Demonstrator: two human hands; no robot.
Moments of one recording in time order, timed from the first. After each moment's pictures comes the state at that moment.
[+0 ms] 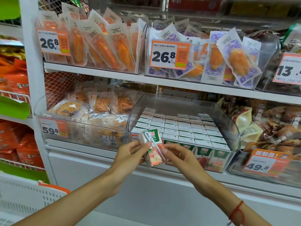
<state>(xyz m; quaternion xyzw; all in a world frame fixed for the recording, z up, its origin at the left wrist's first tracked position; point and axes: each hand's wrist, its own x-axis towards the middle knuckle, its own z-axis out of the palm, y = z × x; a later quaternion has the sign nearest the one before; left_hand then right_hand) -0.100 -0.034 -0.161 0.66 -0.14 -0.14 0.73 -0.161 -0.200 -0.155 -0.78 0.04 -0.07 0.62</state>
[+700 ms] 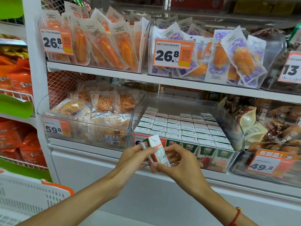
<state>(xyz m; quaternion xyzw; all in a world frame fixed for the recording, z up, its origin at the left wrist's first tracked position) -0.101 -0.031 -0.162 0.67 -0.12 -0.19 0.71 -0.165 -0.181 -0.164 -0.87 0.04 -0.21 0.44</state>
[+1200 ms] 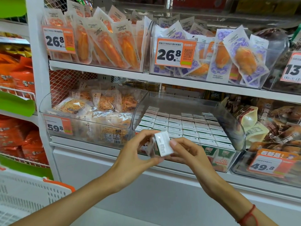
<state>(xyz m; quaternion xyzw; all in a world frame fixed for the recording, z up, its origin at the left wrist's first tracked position) -0.103 -0.016 -0.159 0.72 -0.37 0.01 0.58 -0.171 -0.195 -0.143 -0.75 0.00 -0.12 0.65</state>
